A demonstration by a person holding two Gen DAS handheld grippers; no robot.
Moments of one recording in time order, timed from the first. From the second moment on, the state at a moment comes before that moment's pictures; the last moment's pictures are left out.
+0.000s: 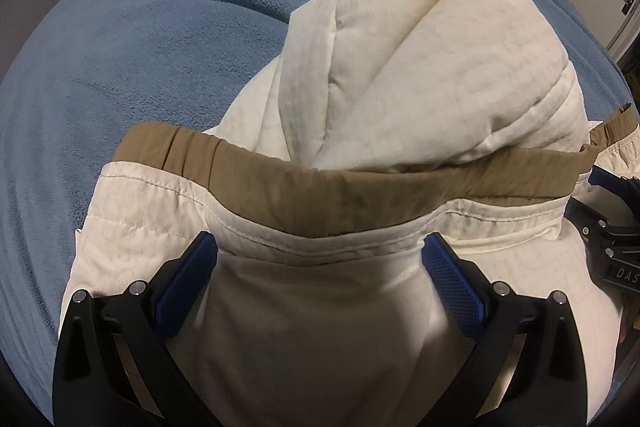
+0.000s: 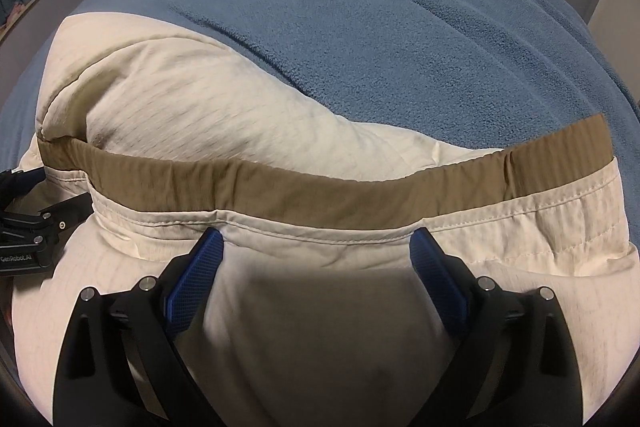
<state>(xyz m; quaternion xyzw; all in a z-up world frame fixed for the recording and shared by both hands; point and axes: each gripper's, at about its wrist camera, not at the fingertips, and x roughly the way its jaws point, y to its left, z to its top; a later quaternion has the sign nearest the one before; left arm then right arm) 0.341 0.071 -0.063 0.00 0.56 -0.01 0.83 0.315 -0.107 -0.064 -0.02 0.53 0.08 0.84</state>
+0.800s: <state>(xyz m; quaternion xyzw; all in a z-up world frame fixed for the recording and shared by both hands) 0.295 0.064 -0.045 0.02 0.50 -0.01 0.87 0.285 -0.137 -0.038 0.02 0.47 0.09 0.88</state>
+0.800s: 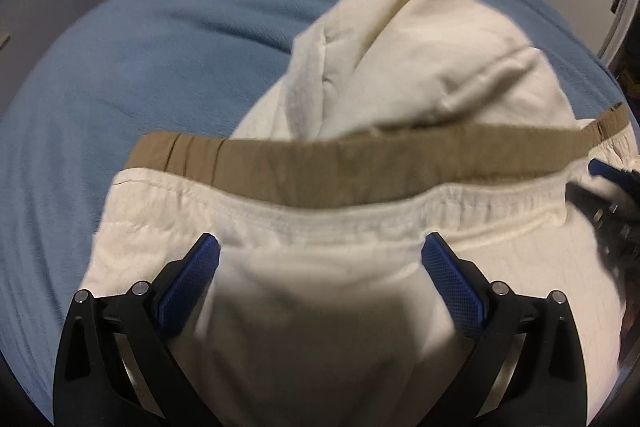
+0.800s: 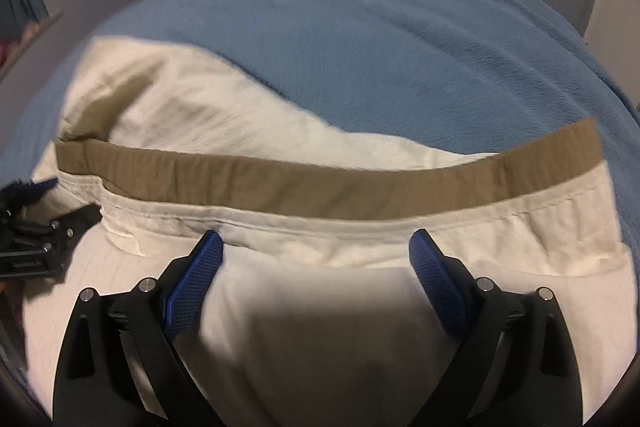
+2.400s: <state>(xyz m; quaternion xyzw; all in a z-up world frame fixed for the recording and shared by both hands) 0.145 0.083 -0.042 0.05 0.51 -0.04 0.86 0.092 -0.240 -0.042 -0.01 0.43 0.06 0.90</state>
